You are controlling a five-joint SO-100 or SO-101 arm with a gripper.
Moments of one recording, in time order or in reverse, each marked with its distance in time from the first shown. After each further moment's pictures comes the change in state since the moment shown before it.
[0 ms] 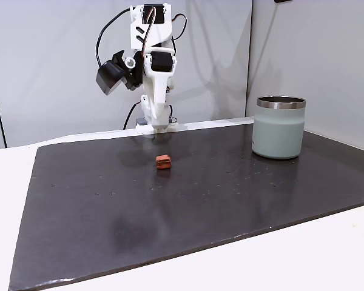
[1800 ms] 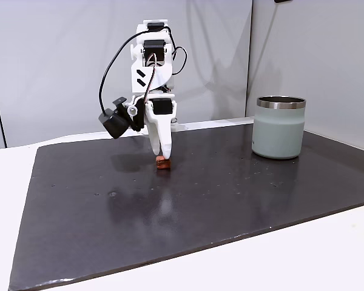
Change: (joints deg) arm 0.5 -12.4 9.4 -8.8 -1.7
